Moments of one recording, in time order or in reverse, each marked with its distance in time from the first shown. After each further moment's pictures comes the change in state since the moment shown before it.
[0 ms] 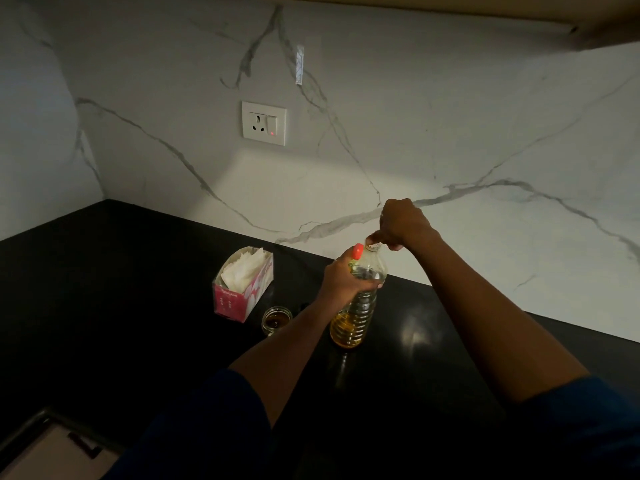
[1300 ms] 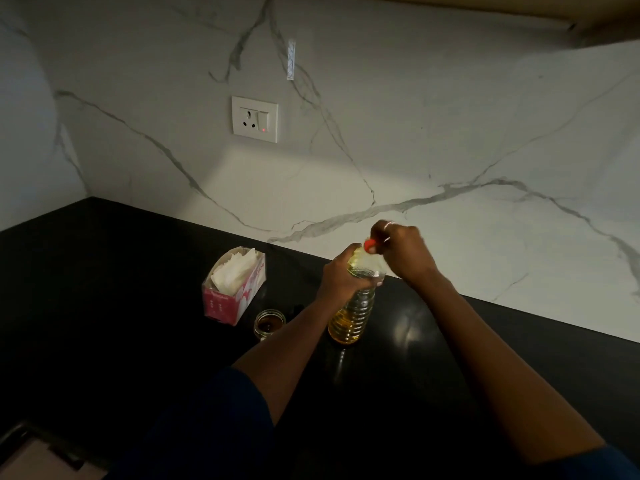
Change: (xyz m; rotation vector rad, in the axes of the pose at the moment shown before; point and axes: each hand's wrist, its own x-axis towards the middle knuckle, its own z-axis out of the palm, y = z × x) left_hand 0.010 -0.002 0.006 -0.079 -0.002 0.079; right_hand -0.022 0.032 0.041 0.242 0.322 -0.332
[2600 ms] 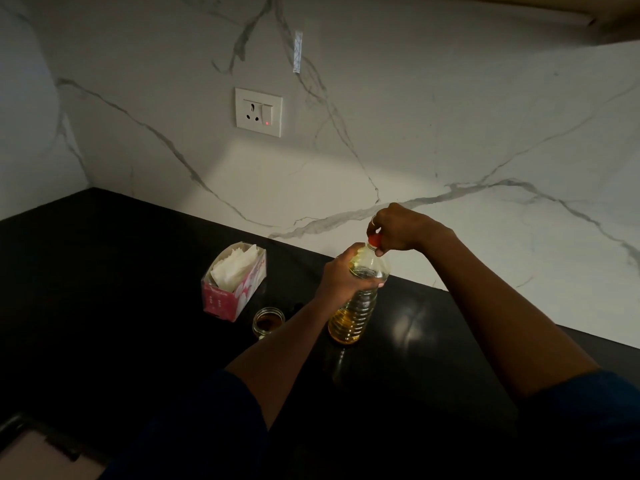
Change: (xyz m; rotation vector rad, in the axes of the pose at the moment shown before) left_hand 0.009 -0.013 0.001 0.032 -0.011 0.028; right_hand 0.060 0.004 -0.014 -0.338 -0.537 -0.080
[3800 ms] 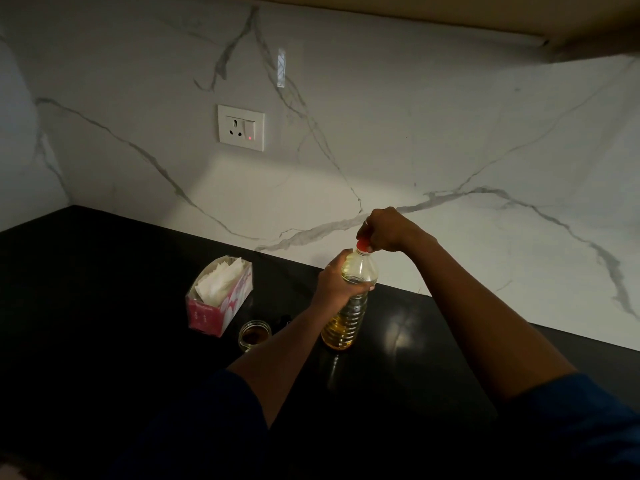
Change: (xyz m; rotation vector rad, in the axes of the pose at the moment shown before) left_hand 0.008 0.013 0.017 0.015 0.025 -0.046; right_hand -0.003 0.007 -0.007 0.145 0.060 0.164
